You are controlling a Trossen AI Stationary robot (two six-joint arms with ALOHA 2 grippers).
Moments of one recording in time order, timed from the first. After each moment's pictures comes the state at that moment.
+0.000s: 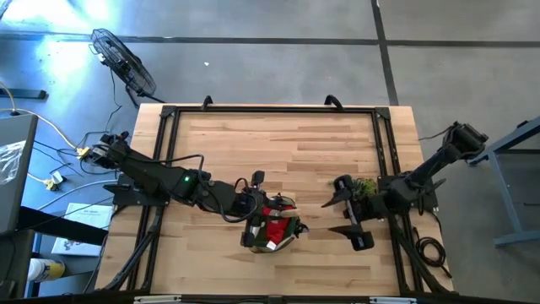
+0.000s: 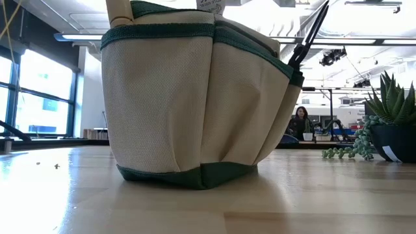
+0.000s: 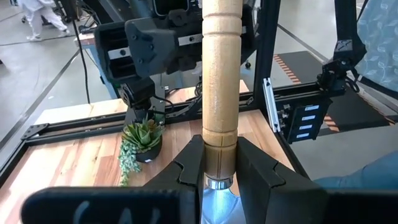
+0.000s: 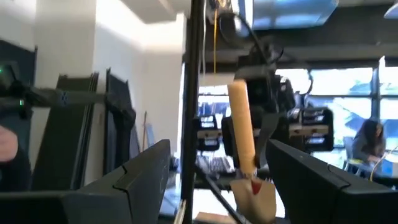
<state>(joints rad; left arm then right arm) -0.42 1.52 1.49 -0.21 -0.31 0.00 0.62 1.17 0.52 1.12 0.30 -0.17</state>
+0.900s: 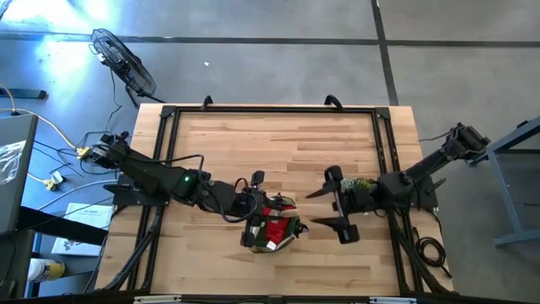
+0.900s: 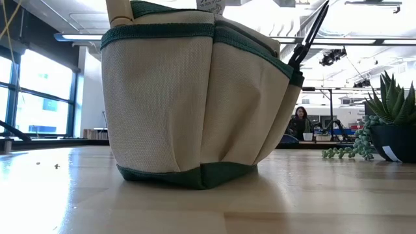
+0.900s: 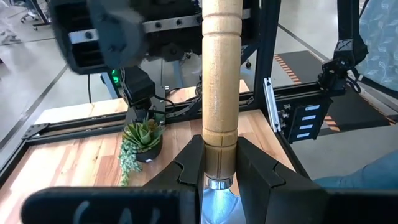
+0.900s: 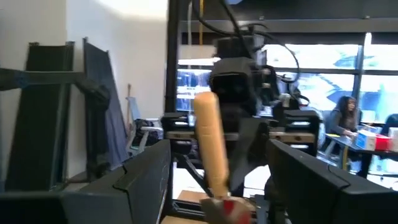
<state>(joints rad) -0.42 1.52 1.49 -0.21 -0.31 0.00 0.52 1.18 0.76 0.74 0.28 -0.12</state>
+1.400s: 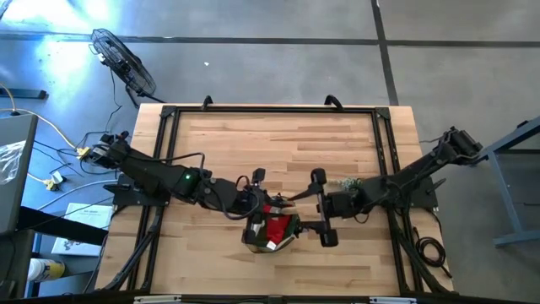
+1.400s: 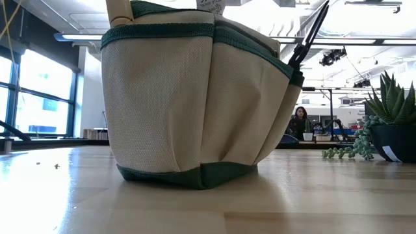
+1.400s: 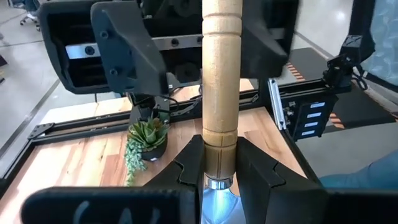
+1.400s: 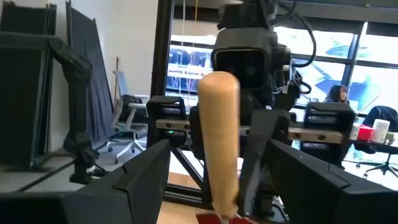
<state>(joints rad) -0.40 1.52 1.49 -0.22 -0.30 0.02 0.48 1.33 0.92 0.63 0.29 -0.16</state>
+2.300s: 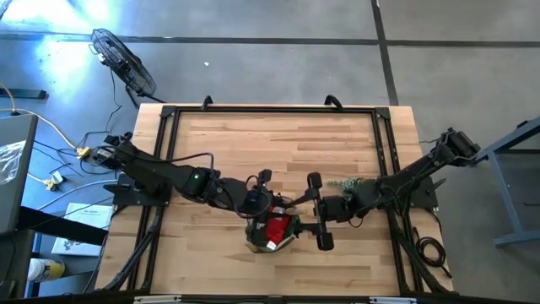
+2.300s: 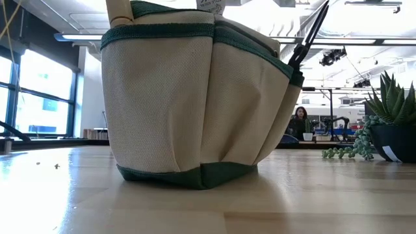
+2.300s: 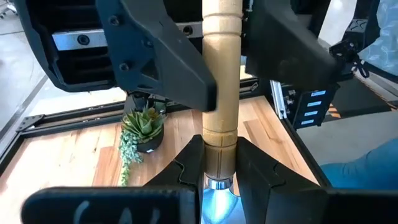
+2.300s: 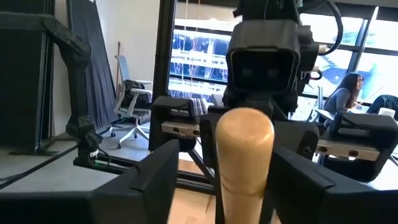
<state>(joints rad) -0.37 1.57 1.49 -0.22 -0.24 0.02 0.48 1.37 0.96 0.57 0.29 -0.14</state>
